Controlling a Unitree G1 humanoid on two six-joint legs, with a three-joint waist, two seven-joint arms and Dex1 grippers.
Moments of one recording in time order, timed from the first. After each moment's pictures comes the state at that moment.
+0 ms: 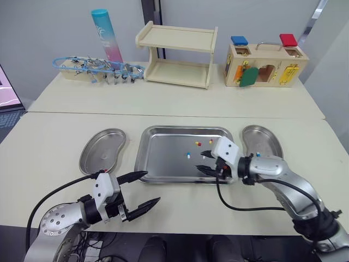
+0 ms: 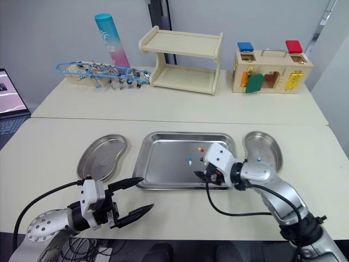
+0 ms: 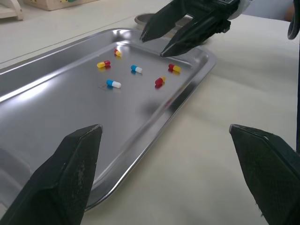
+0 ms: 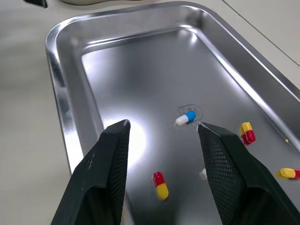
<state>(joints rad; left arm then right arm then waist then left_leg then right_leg) 0.27 0.61 0.16 -0.37 -0.48 0.07 -1.02 -0.45 -0.51 0.36 -0.43 0.21 0.81 0.64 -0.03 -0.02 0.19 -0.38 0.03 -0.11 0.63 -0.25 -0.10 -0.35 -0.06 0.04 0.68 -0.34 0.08</state>
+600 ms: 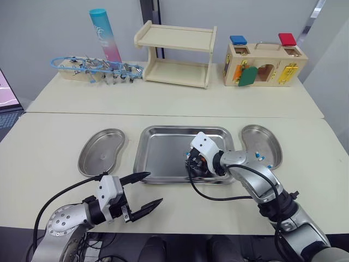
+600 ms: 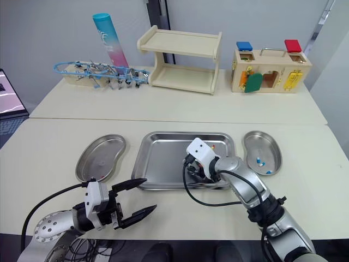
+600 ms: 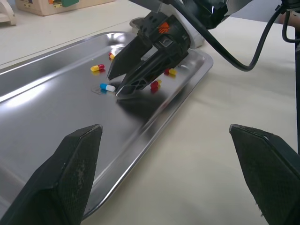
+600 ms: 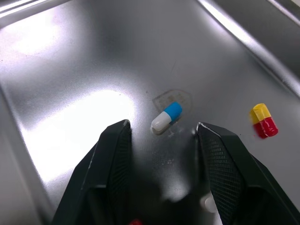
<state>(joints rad) 0.26 0.60 0.12 -0.35 -0.46 0.03 -1.01 -0.58 -0.31 0.45 -0.18 0.10 0.96 0.50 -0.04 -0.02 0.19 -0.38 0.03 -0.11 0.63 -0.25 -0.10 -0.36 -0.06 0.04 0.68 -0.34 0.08</state>
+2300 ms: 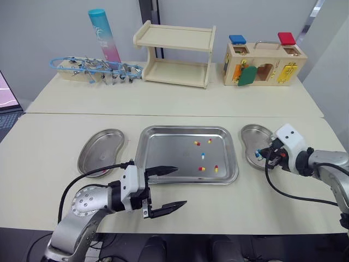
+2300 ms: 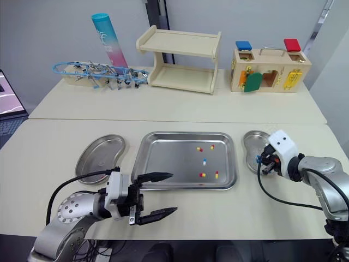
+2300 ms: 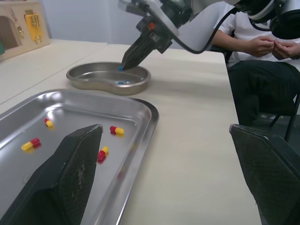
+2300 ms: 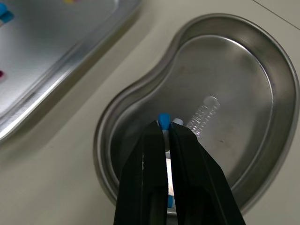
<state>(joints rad) 0.04 0.61 -0.06 -0.46 -0.51 0.14 -1.06 -0.28 -0.83 -0.10 -0.35 0.25 1.03 0.69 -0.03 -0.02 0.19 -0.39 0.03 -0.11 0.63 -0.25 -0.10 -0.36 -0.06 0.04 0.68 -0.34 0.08</state>
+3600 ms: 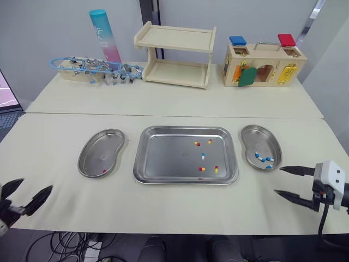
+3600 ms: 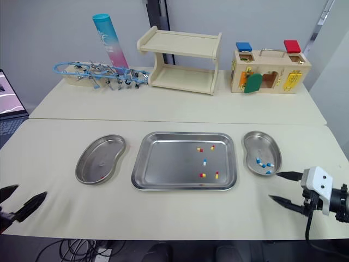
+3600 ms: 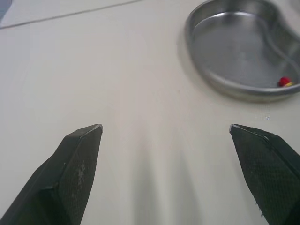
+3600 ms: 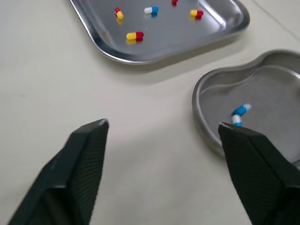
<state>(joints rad) 0.44 0.74 0.84 0.11 -0.50 0.16 -0.88 0.28 -0.87 -0.41 -0.21 0.39 0.11 1.21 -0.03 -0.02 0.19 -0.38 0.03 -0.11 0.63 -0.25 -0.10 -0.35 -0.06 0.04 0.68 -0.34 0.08</state>
